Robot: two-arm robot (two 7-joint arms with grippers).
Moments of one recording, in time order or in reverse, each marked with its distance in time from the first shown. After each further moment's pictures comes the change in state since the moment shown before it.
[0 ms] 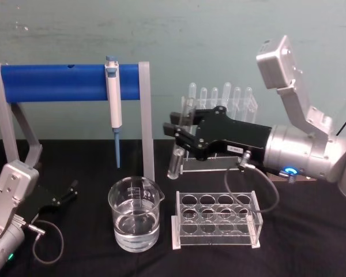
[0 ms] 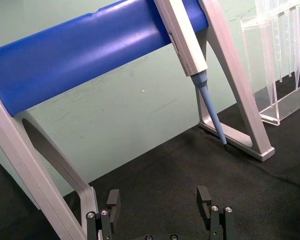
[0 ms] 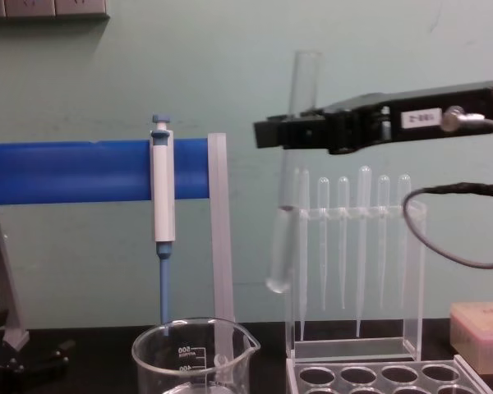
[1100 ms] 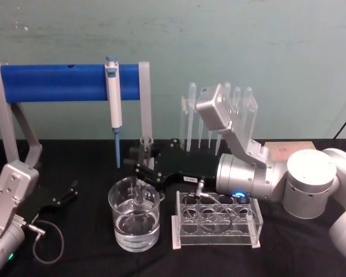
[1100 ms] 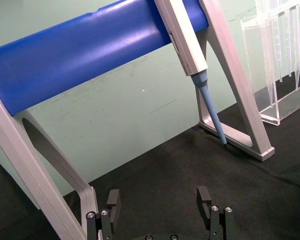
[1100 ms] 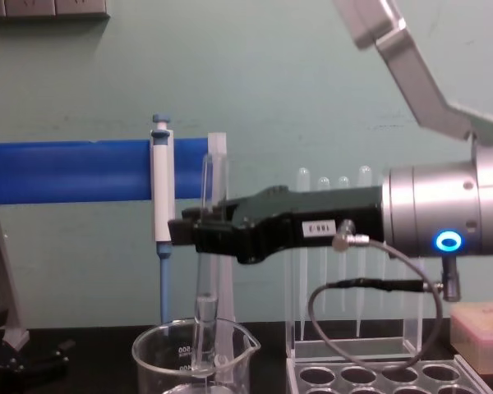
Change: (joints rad) left arm 0.000 0.000 0.000 0.000 0.000 0.000 0.000; right arm 0.064 -0.163 -0.146 0.272 -0.096 -0.173 0.092
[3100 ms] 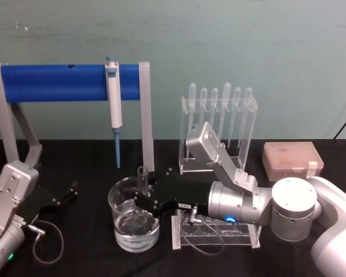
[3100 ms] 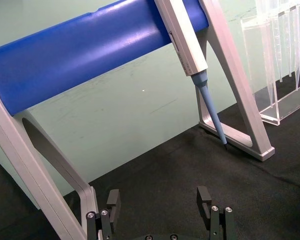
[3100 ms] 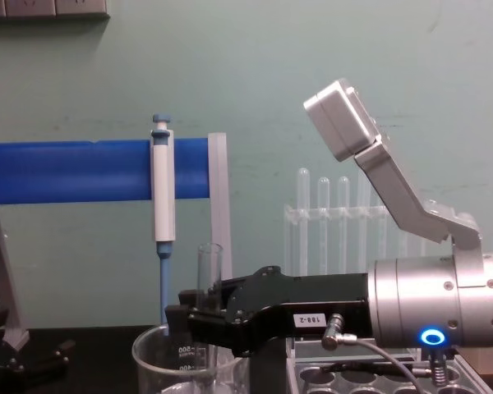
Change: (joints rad) left arm 0.000 0.000 0.000 0.000 0.000 0.000 0.000; right arm -0.051 -0.088 0.015 0.171 -0.101 -0.105 0.050
